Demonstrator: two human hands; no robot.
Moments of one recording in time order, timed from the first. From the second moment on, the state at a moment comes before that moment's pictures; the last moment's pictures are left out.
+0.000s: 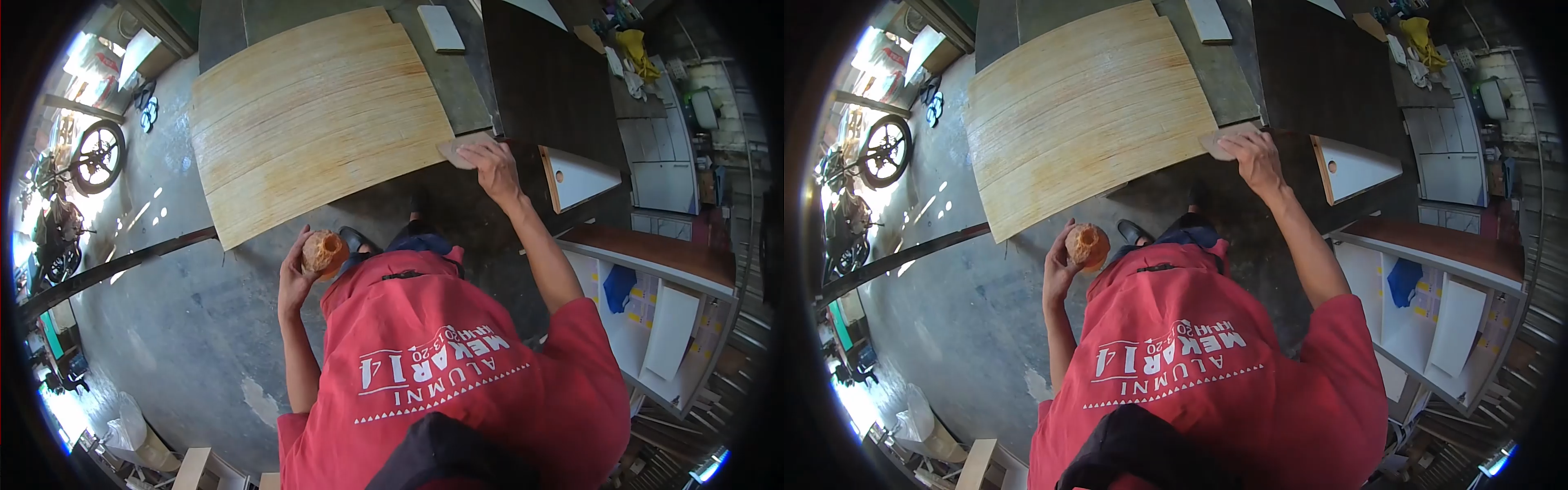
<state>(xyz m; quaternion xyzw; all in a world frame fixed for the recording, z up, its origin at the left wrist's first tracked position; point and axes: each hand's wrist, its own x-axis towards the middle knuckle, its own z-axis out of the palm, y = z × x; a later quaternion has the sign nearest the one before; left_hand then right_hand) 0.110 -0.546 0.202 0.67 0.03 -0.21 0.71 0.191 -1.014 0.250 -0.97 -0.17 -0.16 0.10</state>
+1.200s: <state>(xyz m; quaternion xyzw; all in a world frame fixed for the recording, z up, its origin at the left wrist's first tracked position) 0.085 -0.539 0.182 0.66 0.07 -0.19 0.73 0.170 -1.016 0.289 -0.99 -0.14 -0.03 0.05</state>
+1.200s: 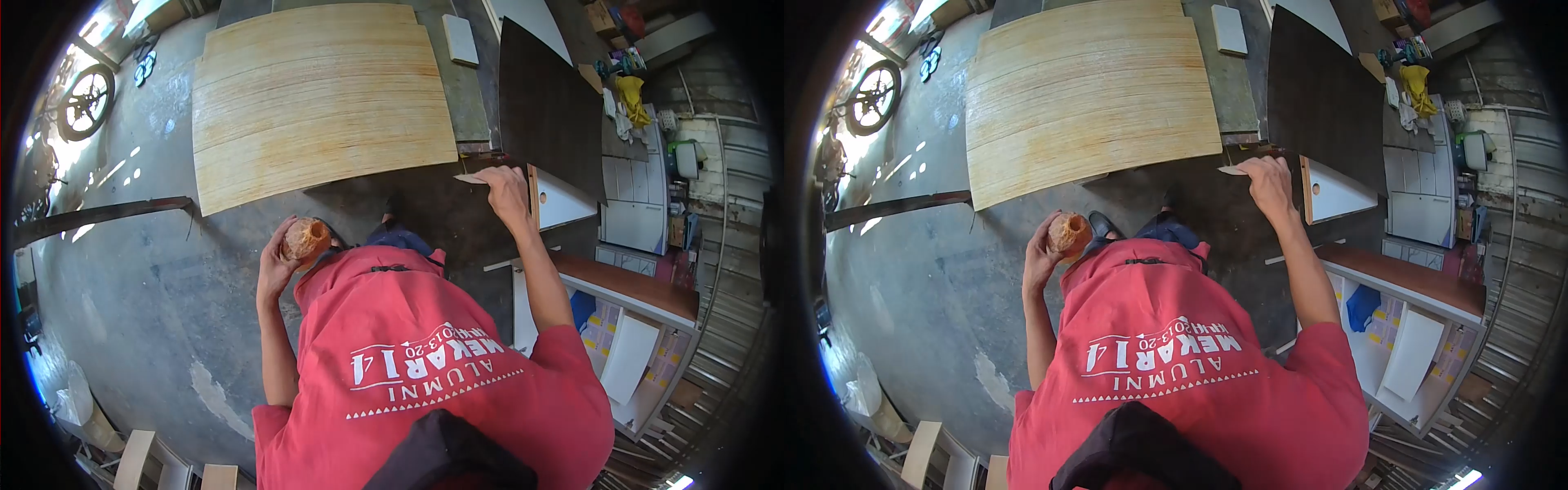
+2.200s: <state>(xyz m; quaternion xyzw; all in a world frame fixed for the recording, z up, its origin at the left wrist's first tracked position) 0.076 -0.539 0.194 0.70 0.06 -0.20 0.69 0.235 -0.997 0.275 -0.97 0.13 0.02 0.19</state>
